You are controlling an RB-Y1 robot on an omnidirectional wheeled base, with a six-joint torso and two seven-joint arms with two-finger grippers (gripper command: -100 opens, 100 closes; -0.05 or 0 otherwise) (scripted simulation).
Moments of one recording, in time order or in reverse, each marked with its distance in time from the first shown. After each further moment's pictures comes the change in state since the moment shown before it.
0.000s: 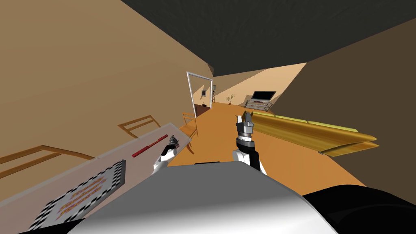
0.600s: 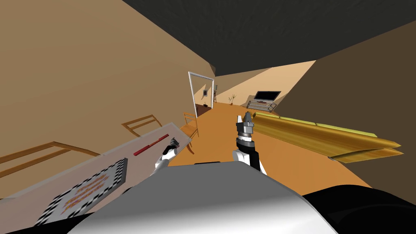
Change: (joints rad) left arm -0.079 0.006 0.038 0.173 0.014 0.045 0.010; right arm 0.000 0.000 0.000 0.000 0.000 0.000 0.000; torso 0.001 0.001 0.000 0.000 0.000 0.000
